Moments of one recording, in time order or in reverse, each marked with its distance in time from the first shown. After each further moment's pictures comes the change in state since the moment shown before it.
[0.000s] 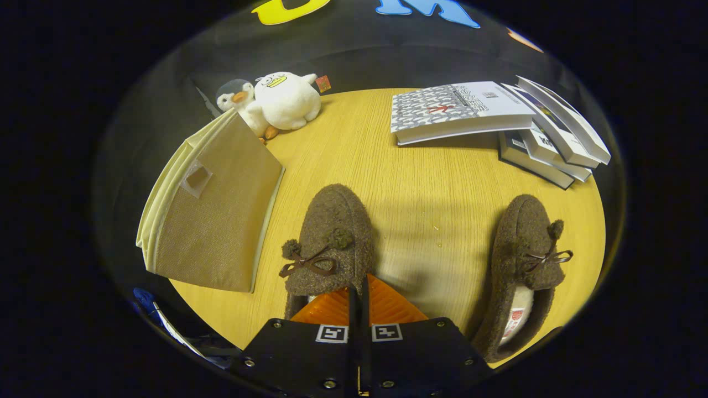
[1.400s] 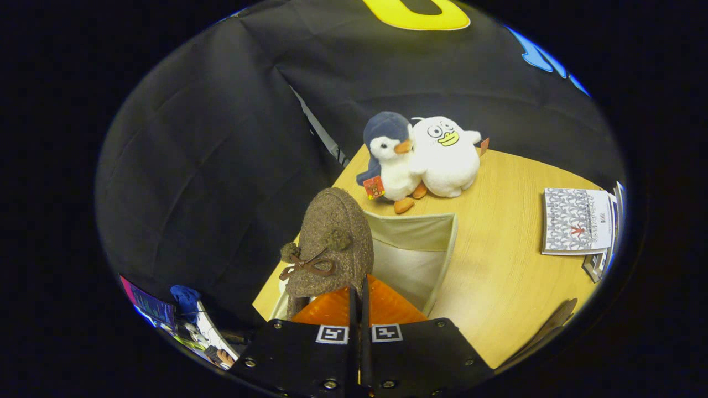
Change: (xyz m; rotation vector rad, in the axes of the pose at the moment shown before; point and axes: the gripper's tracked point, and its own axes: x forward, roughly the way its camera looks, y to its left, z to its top) arm 0.003 0.262 0.125 -0.262 0.025 0.271
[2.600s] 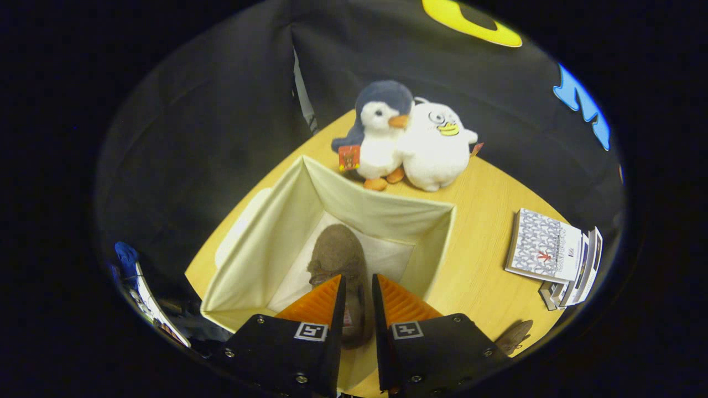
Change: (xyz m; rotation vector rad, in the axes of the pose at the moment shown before) arm -0.014 -0.025 0.005 -0.150 0.011 -0.211
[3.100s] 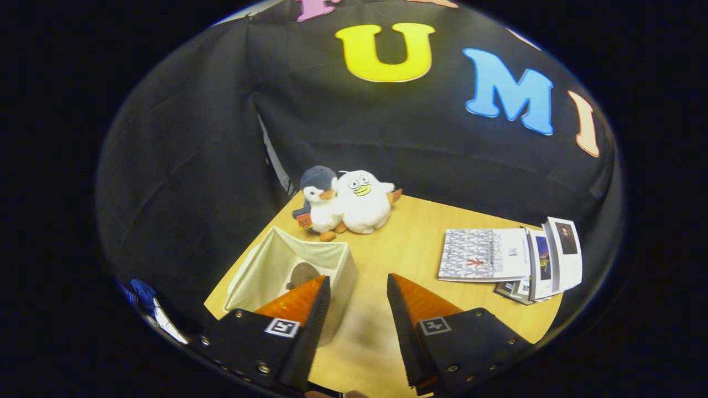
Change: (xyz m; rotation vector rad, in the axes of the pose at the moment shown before) arm -0.140 -0.122 -0.006 0.182 -0.229 -0.079
